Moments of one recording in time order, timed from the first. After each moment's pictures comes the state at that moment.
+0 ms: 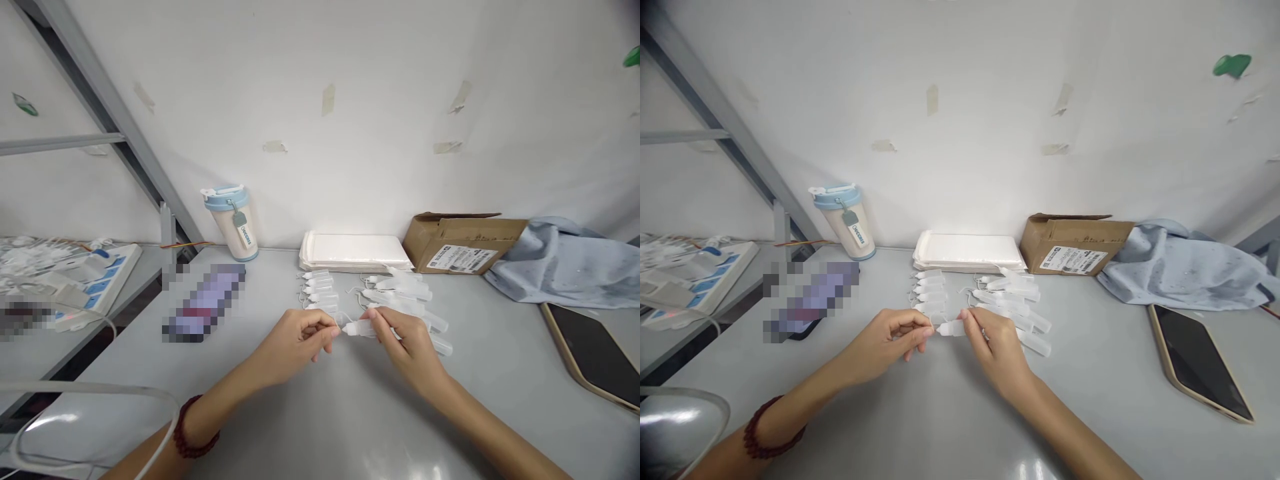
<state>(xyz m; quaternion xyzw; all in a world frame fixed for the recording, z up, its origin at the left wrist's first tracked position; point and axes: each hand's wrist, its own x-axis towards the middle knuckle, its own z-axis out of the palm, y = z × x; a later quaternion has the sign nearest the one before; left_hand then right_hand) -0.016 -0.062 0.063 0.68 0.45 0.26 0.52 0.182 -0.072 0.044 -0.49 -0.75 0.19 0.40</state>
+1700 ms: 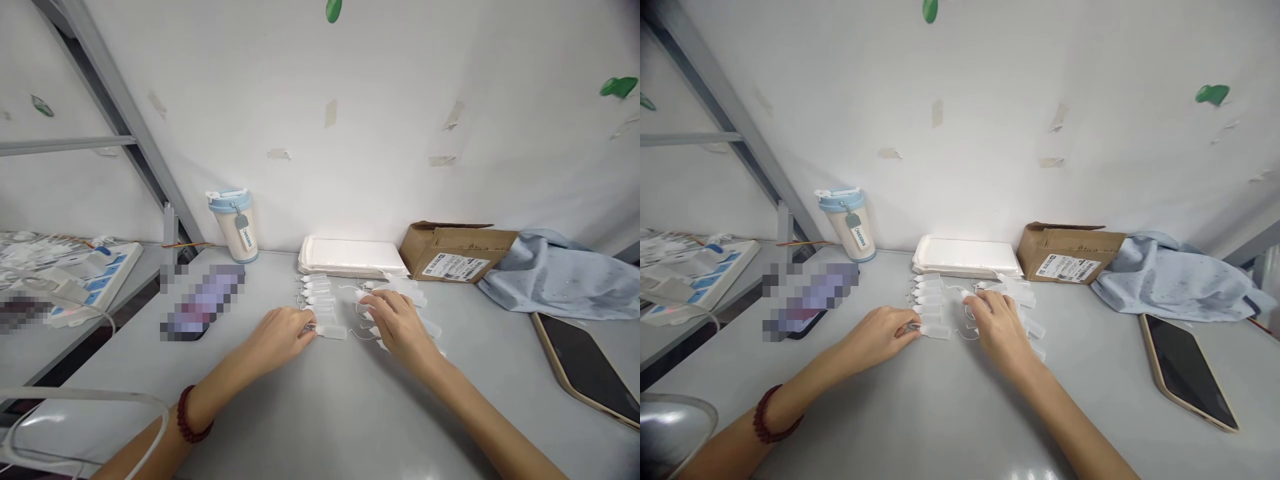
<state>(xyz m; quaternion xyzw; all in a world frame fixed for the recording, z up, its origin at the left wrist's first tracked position) -0.031 -0.043 0.045 0.85 0.50 0.10 0.15 0.211 -0.043 0.020 -0.46 -0.84 -0.09 0.29</state>
